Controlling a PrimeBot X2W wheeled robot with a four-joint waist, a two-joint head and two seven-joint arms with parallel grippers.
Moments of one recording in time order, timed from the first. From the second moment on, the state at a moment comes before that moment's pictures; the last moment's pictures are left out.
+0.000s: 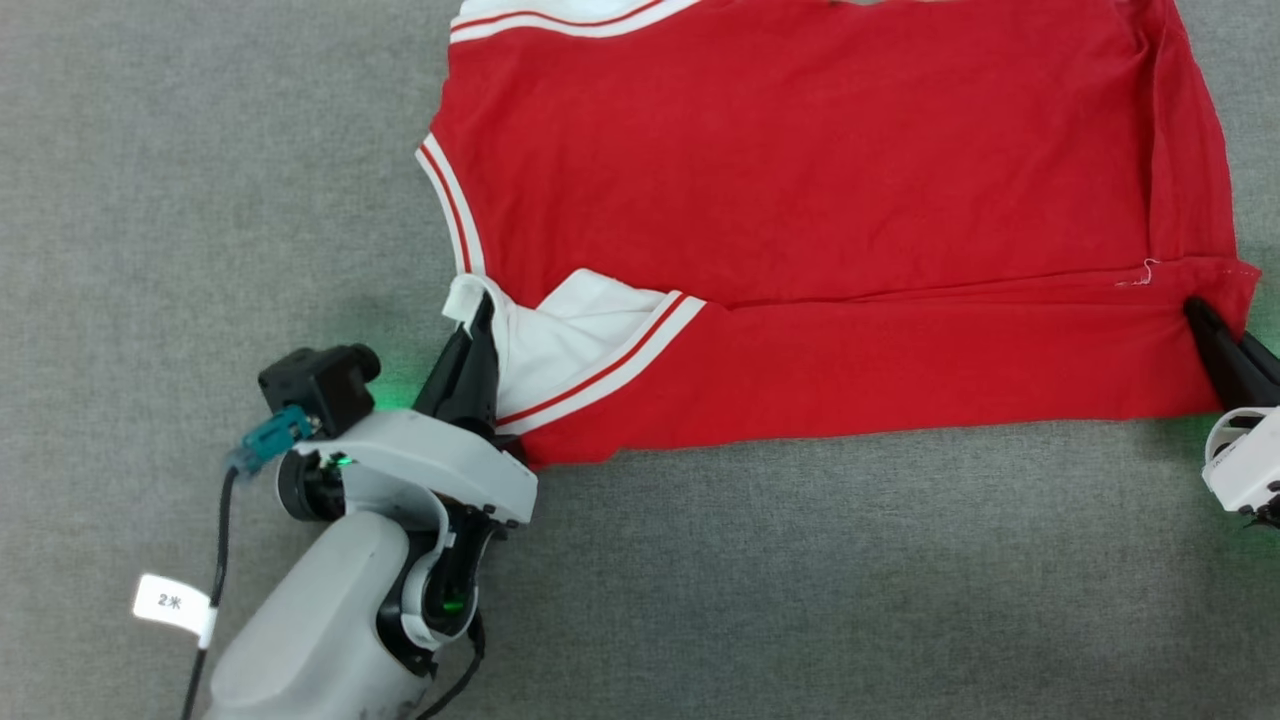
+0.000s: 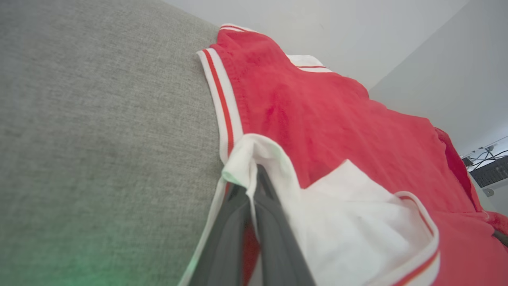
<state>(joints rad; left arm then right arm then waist) -0.51 0.33 -0.55 0.27 -0.93 0.19 -0.25 -0.40 -0.41 0.00 0.25 0.68 0.13 0.25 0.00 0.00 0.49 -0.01</state>
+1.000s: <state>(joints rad) -0.42 0.51 -0.61 0.02 -0.86 0.38 -0.05 -0.34 -0.44 0.05 0.21 0.65 0.13 0.21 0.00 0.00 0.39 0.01</state>
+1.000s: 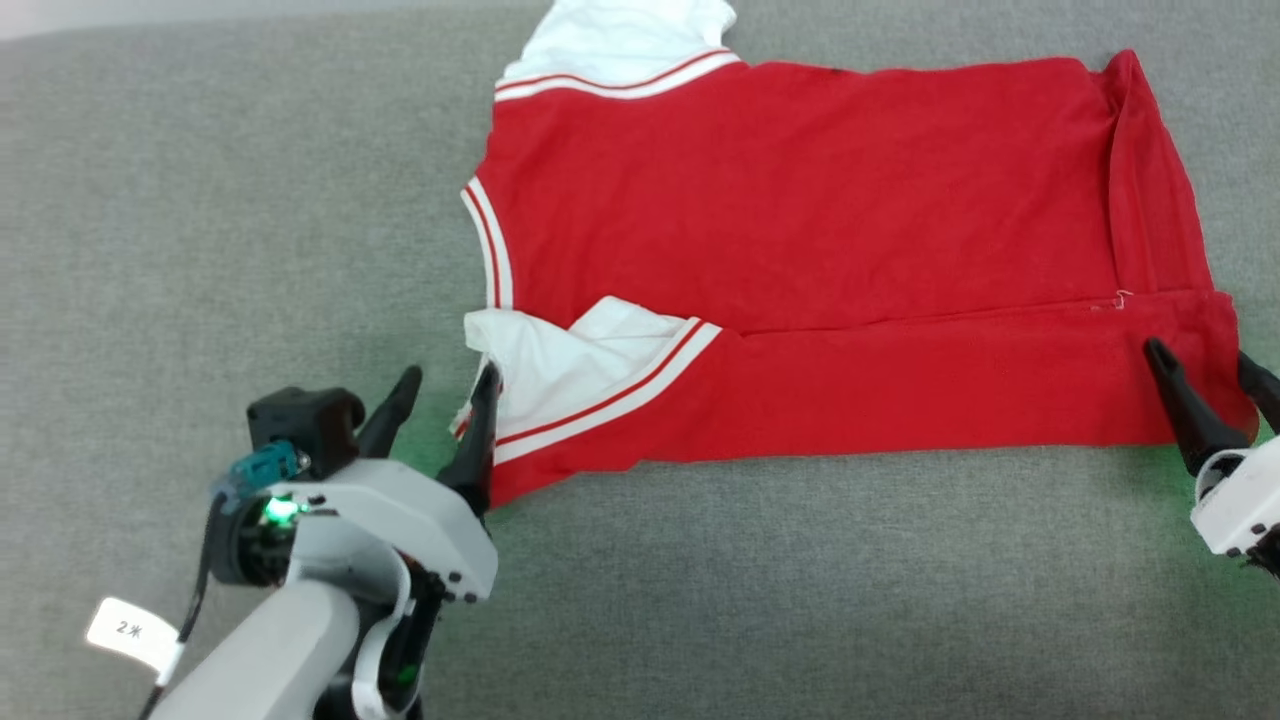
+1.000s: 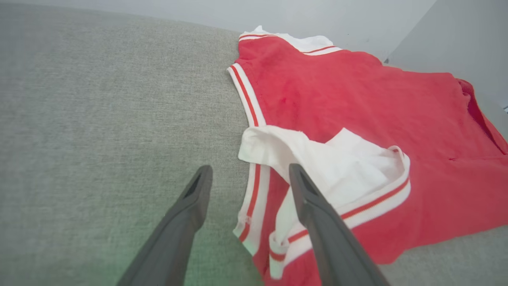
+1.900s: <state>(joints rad) -0.39 0.64 -0.66 -0.23 -0.93 0.57 0.35 -0.27 -0.40 -0.02 0.05 0.60 0.13 0.28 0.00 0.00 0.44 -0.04</state>
